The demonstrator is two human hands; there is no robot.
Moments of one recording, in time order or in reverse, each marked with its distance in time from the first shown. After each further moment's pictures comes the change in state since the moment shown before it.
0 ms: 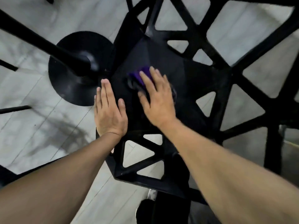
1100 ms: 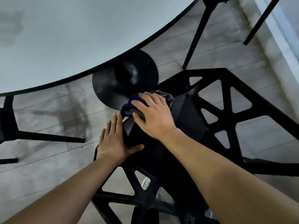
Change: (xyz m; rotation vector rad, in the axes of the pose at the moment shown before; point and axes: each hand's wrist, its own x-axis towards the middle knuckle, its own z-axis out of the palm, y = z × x) left_hand -0.014 0.025 -0.040 -0.182 -0.326 -0.571; right_hand 0.116 -0.049 0.001 -0.113 -0.417 -0.776
